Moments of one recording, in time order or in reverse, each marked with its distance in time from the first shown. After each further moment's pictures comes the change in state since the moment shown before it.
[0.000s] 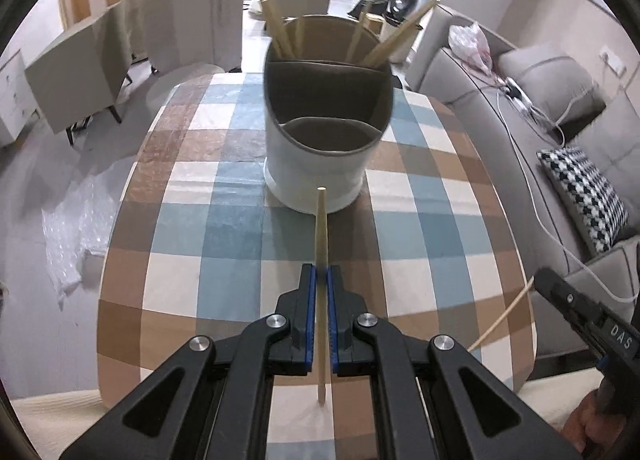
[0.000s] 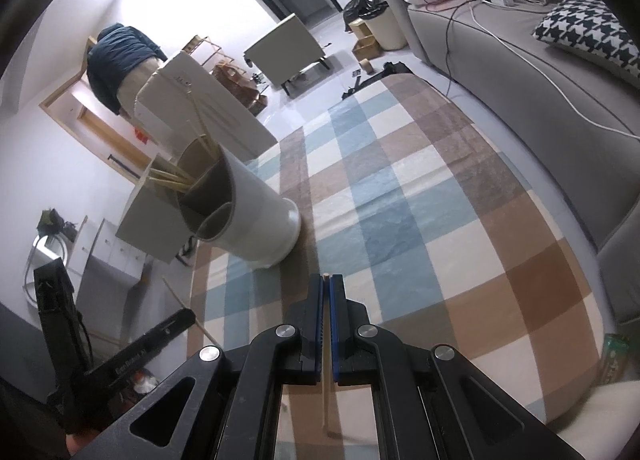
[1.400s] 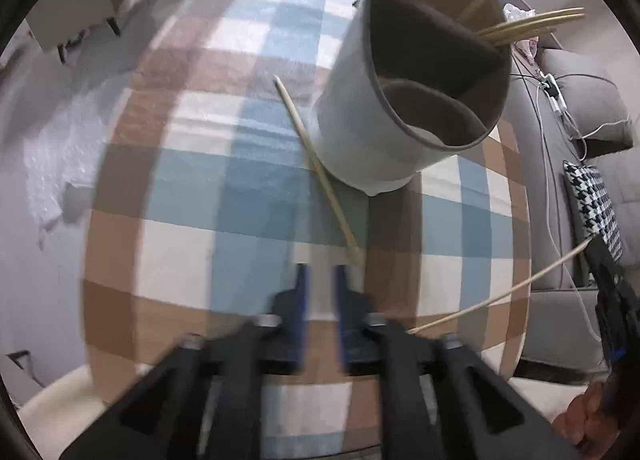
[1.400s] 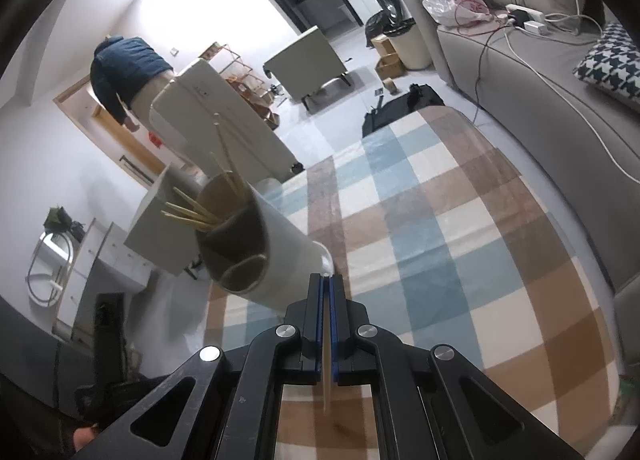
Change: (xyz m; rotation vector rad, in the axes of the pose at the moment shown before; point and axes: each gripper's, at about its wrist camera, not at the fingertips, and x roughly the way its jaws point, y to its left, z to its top) left arm 0.072 0.051 0.030 -0.191 0.293 -0.082; right arm 0.029 0.036 0.046 -0.055 -0.047 0.033
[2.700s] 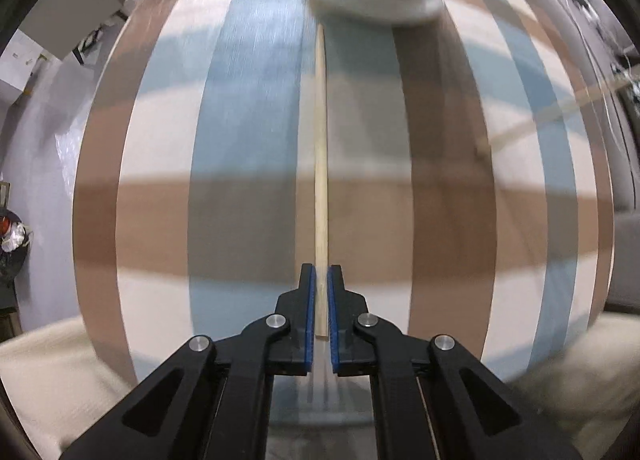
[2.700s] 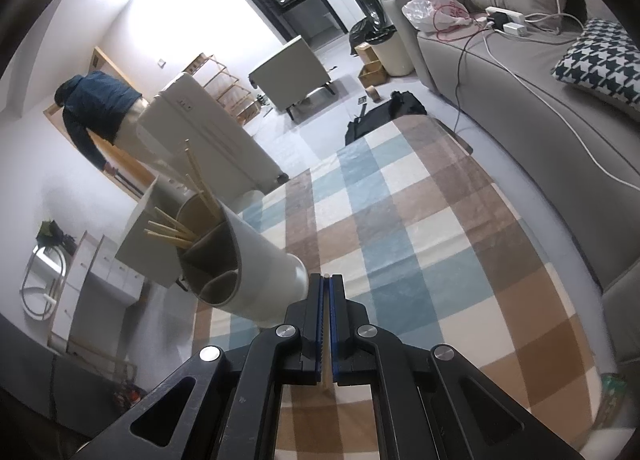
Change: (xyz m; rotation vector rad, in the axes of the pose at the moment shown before) left arm 0.041 -0.025 -0.108 0.119 0.150 0.277; right arm -0.014 -0.022 0.006 0.037 -0.033 -0.032
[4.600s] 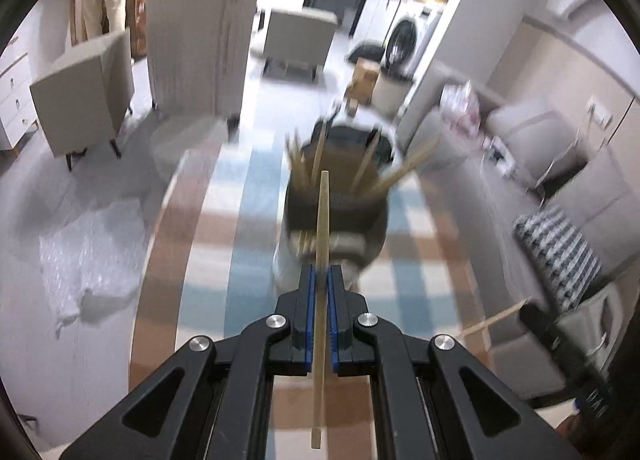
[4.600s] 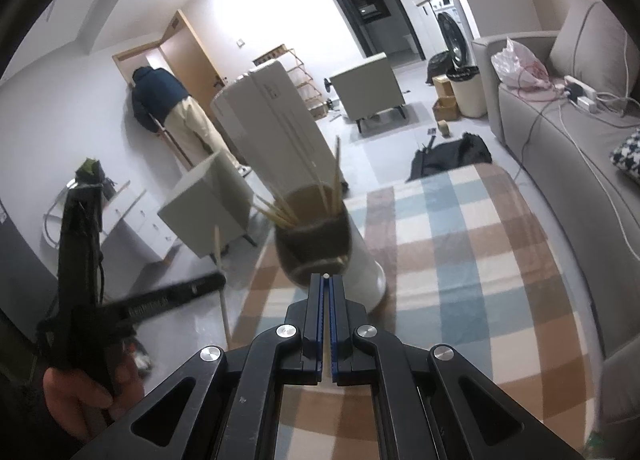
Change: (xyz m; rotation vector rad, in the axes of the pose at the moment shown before) left arm -0.195 0.036 0.070 -0.036 -0.641 -0.267; right arm -0.042 0.090 -0.013 -0.265 -0.050 0.134
